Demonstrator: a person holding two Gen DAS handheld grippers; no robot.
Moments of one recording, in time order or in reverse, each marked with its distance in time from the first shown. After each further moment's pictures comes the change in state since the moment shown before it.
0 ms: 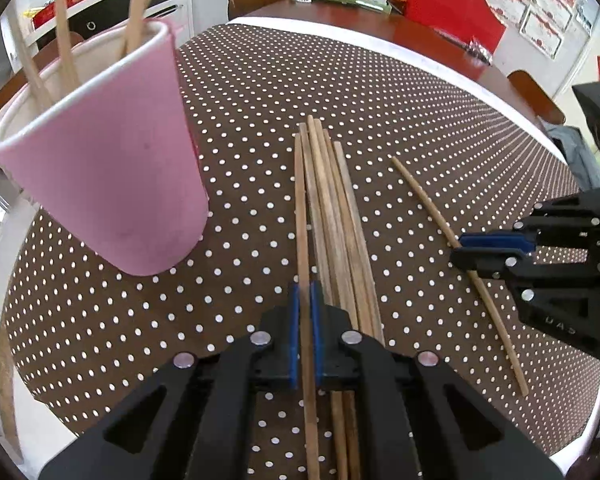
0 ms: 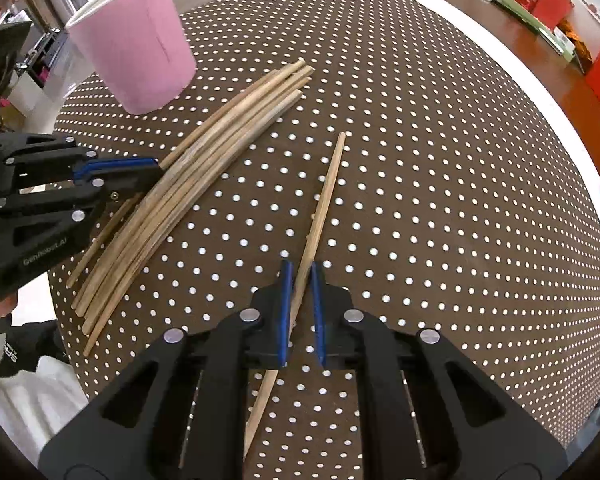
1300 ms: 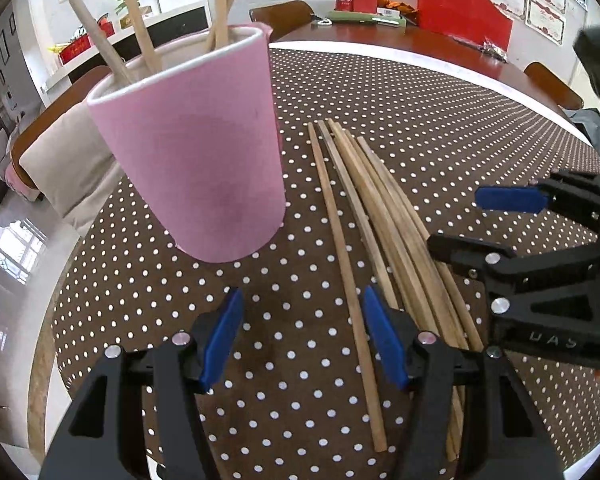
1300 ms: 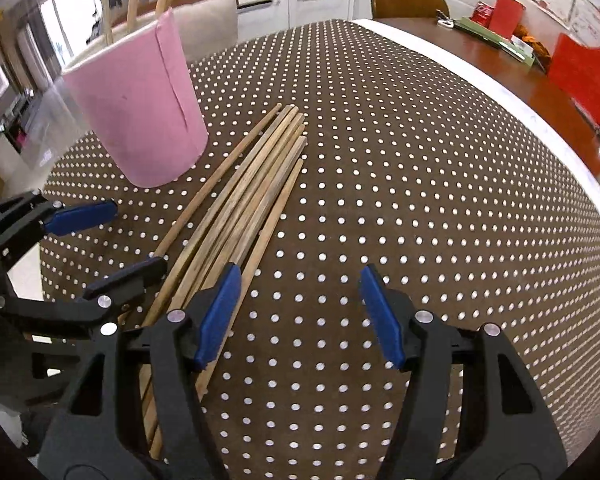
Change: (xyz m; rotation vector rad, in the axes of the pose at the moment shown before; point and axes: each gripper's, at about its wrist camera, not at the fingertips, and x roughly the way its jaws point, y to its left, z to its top) left arm -0.025 0.022 -0.037 0.061 -0.118 0.174; right arm 0.006 0.053 0.016 0.123 -0.212 -0.089
